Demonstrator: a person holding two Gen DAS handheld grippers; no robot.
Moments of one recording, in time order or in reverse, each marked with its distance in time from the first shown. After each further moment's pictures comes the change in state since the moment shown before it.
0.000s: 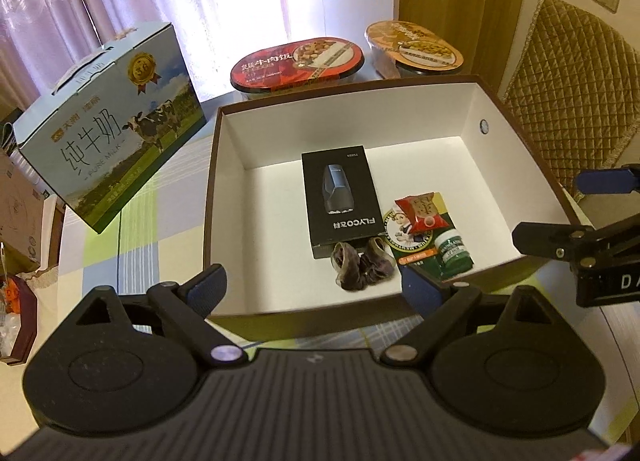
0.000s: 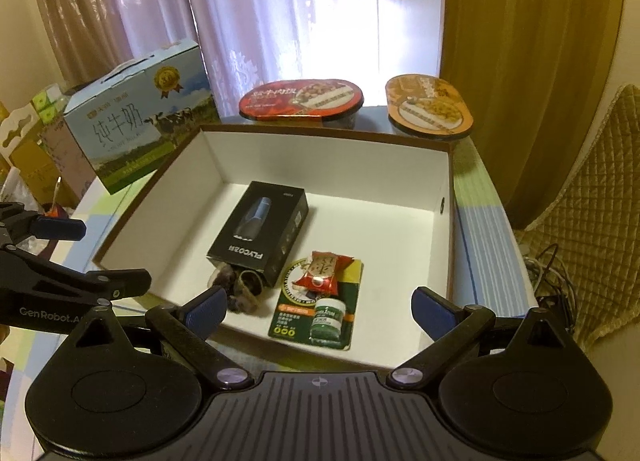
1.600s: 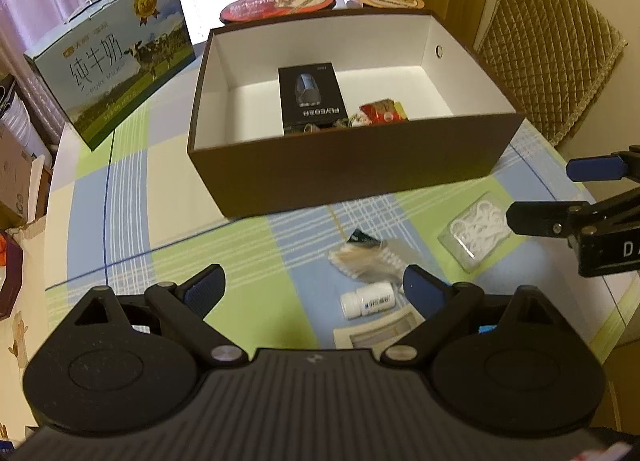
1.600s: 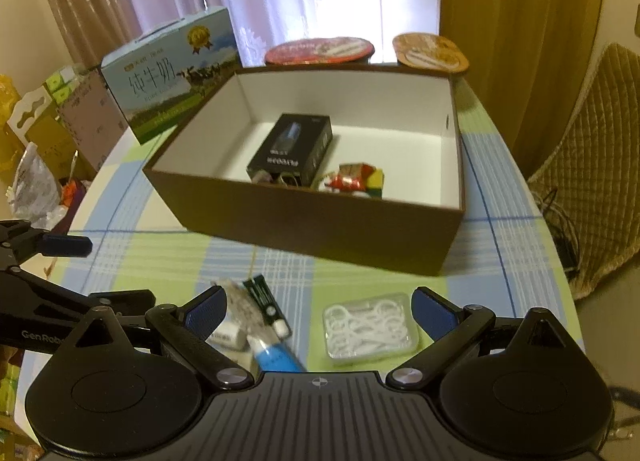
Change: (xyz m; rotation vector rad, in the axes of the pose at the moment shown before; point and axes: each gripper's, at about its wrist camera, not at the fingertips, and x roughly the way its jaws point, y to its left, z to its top) left arm -0.043 -0.010 -0.109 -0.009 0.070 -0.064; right arm -0.050 0.030 -0.092 0.029 0.063 0.019
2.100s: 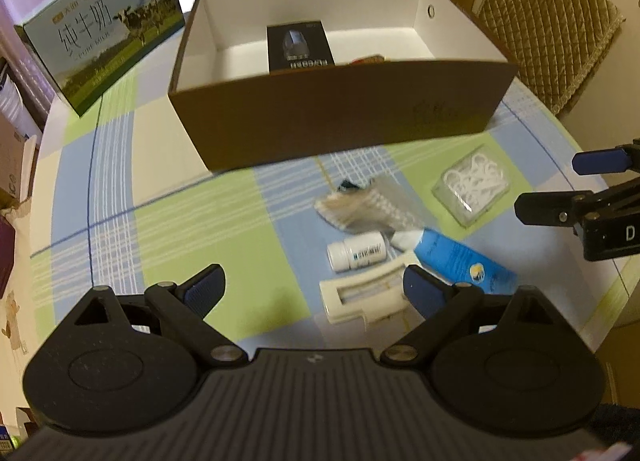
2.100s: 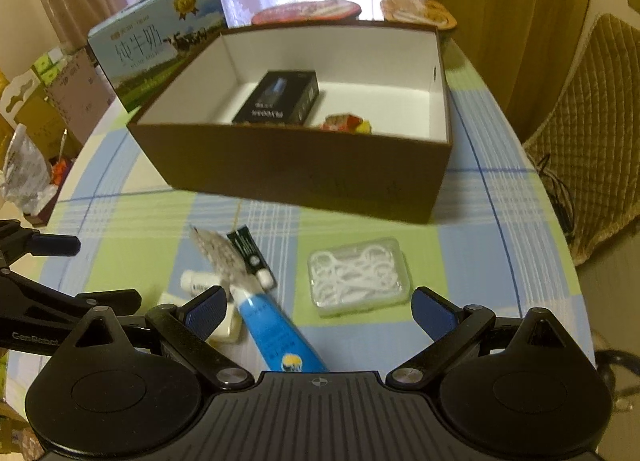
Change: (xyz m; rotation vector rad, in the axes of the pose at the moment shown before) left arm 0.014 -0.009 -0.032 0.002 0.070 -0.015; right arm 0.009 -0.009 -0.031 0.020 0.080 -0.025
